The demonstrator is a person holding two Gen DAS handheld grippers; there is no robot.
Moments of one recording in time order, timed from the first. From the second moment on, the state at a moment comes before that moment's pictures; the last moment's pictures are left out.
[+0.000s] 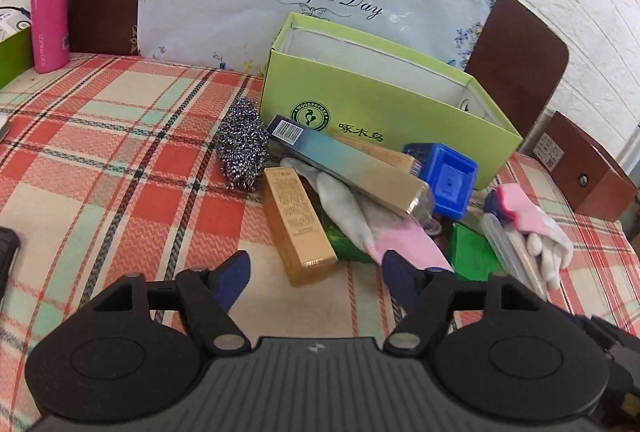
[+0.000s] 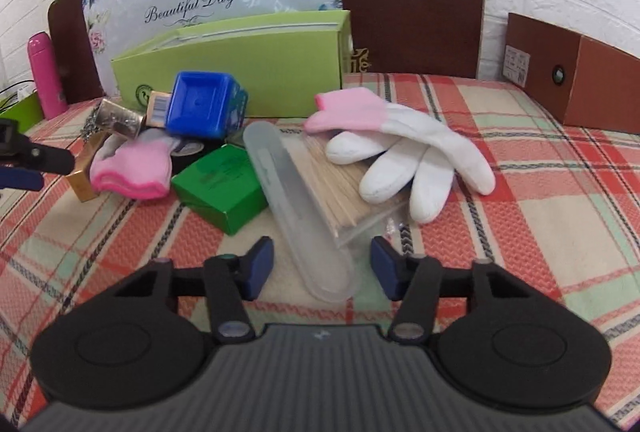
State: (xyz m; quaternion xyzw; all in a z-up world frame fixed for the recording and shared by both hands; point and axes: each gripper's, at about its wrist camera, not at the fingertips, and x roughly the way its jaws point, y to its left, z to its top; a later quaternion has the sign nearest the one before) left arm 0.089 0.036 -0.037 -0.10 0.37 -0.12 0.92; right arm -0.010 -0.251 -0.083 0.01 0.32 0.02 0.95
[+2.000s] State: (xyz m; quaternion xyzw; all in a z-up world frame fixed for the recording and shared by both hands) left arm 0.038 0.041 -0.012 -0.05 0.36 -0.23 0.90; right arm -0.042 -0.225 -0.061 0.05 0.29 0.12 0.95
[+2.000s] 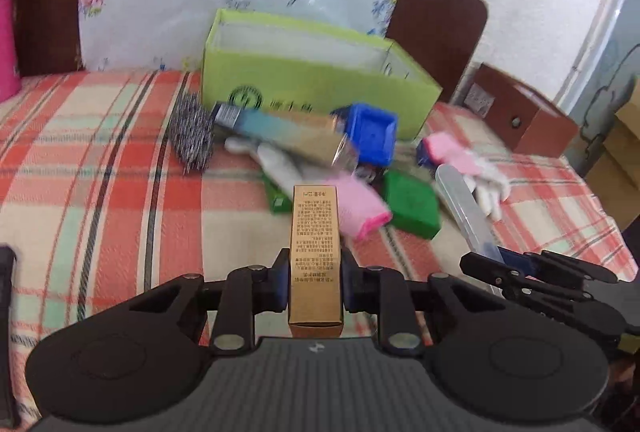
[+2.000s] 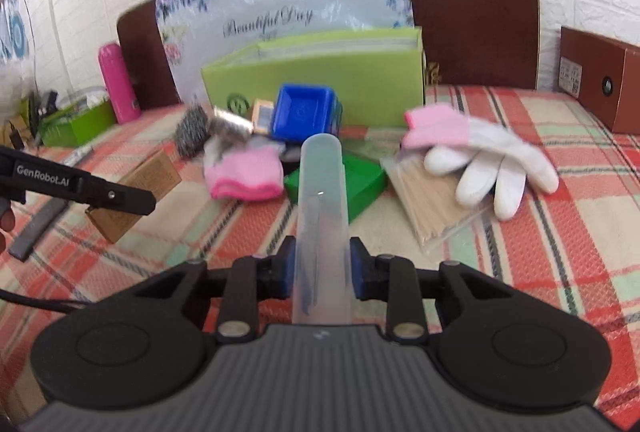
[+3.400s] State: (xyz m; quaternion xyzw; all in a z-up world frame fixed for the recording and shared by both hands) left arm 0.226 -0.024 0.029 -0.04 0.28 -0.20 0.94; right arm 0.199 -0.221 -0.029 -0.07 0.20 0.07 0.97
